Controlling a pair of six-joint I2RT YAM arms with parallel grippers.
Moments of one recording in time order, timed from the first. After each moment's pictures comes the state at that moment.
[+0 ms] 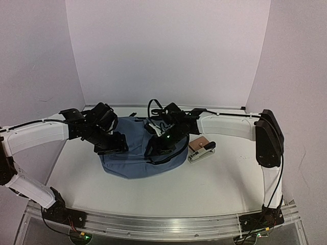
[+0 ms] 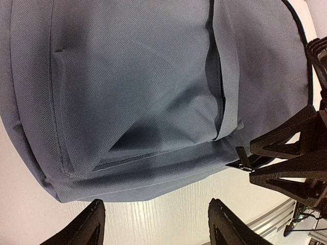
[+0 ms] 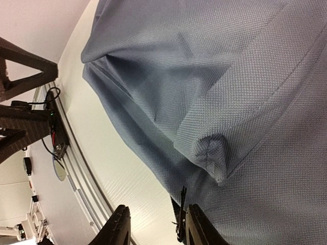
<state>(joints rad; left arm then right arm) -0.79 1.36 1.09 -0.76 -0.02 -0.75 0.89 2.09 1.70 -0.59 -0.49 0.37</state>
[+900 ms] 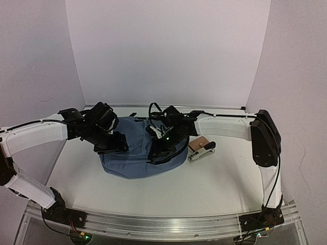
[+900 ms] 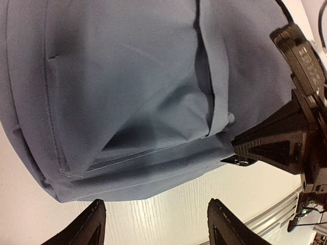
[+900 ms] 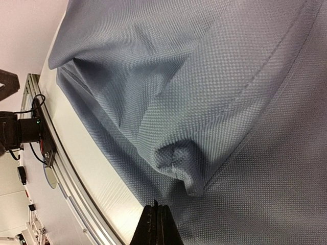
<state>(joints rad) -0.81 1.35 1.10 -0.75 -0.03 -0.71 0.88 2.12 1.70 -0.59 -0.47 0.40</state>
